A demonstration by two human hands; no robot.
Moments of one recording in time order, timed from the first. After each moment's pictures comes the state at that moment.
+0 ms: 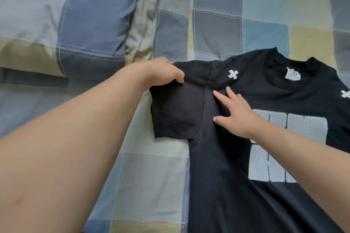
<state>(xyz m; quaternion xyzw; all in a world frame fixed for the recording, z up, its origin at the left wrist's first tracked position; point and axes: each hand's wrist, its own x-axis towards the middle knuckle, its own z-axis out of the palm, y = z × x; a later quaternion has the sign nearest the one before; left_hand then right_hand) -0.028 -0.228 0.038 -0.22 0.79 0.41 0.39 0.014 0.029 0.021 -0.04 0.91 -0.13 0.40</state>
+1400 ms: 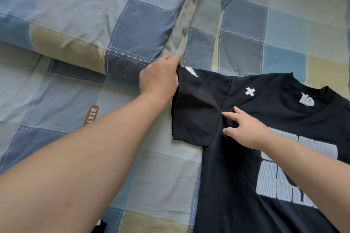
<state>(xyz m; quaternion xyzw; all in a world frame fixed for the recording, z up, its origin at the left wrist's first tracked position) 0.018 -0.258 0.043 -0.18 0.96 0.20 -0.02 0.016 -0.002 0.050 -0.05 0.90 -0.09 0.43</state>
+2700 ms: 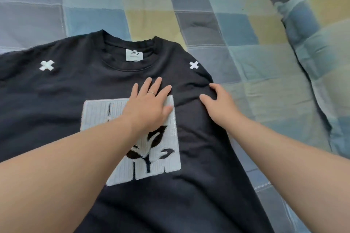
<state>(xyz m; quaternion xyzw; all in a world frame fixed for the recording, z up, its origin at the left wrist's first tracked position) 0.004 0.192 -0.045 0.17 0.96 0.14 0.18 0.014 0.404 -0.001 0.21 0.92 -0.30 0.16</state>
